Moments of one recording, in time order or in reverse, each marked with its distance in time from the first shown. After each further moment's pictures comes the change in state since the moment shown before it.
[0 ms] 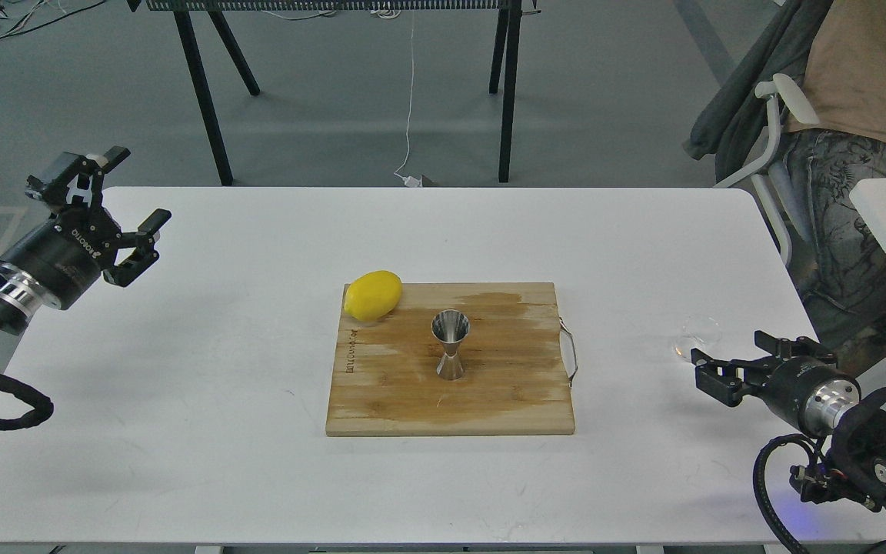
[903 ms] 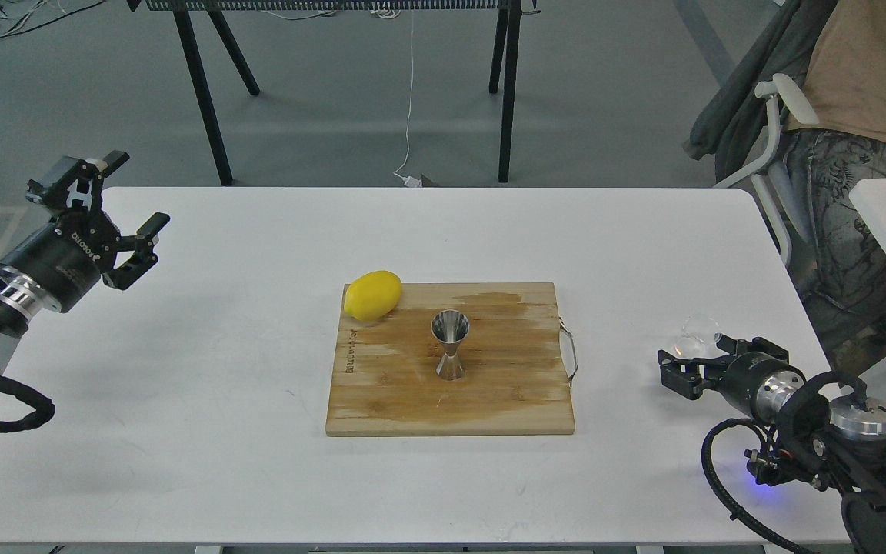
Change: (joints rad) left arm 0.002 -0.009 0.002 0.020 0.000 0.000 0.000; right arm 0.184 0.132 -0.092 -0.306 -0.068 0.070 -0.051
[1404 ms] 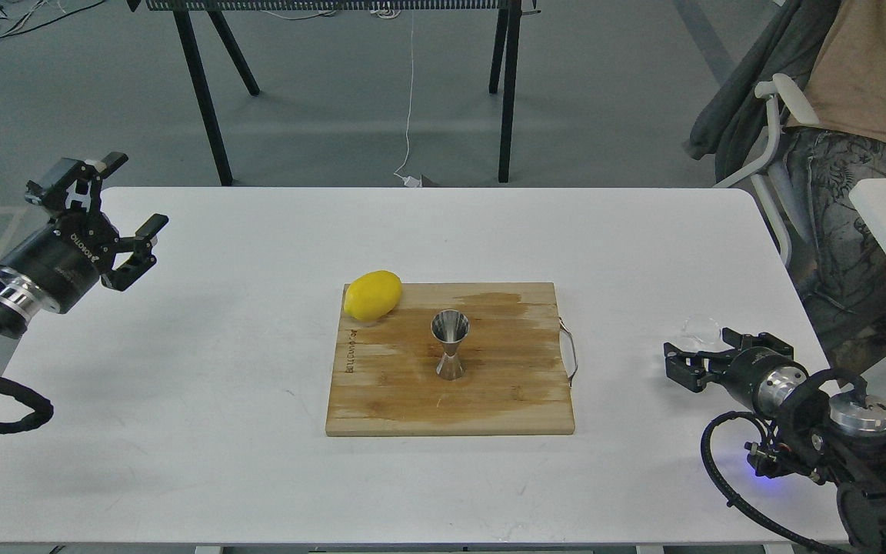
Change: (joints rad) left arm 0.001 0.000 0.000 0.011 0.001 0.000 0.000; right arm 0.046 0.017 -0.001 -0.099 0.000 0.059 0.000
